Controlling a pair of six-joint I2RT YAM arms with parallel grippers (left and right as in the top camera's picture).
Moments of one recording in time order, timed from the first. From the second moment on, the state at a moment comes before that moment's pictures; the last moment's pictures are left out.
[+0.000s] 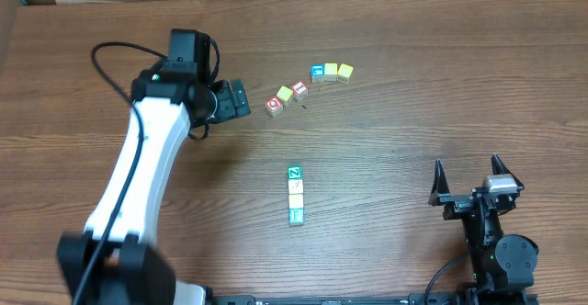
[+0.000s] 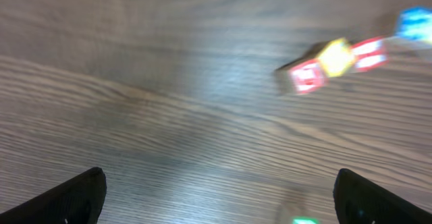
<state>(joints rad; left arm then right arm) -0.10 1.61 1.41 -0.97 0.00 -0.39 0.03 0.01 0.02 -0.04 -0.04 -0.03</state>
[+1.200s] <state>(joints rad) -0.12 0.13 0.75 -0.58 -0.12 -0.38 0.03 0.01 0.02 -0.04 -0.04 -0.03</state>
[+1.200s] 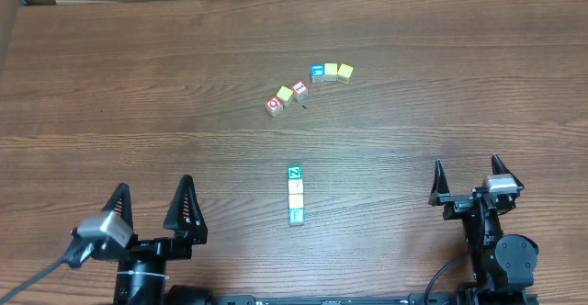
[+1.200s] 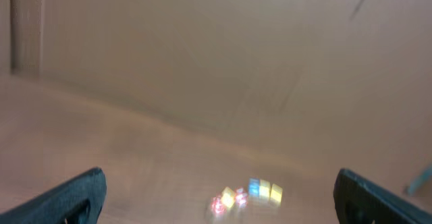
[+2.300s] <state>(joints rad) -0.07 0.01 0.01 0.10 -0.08 -0.27 0.03 0.01 0.02 -0.03 -0.04 -0.03</state>
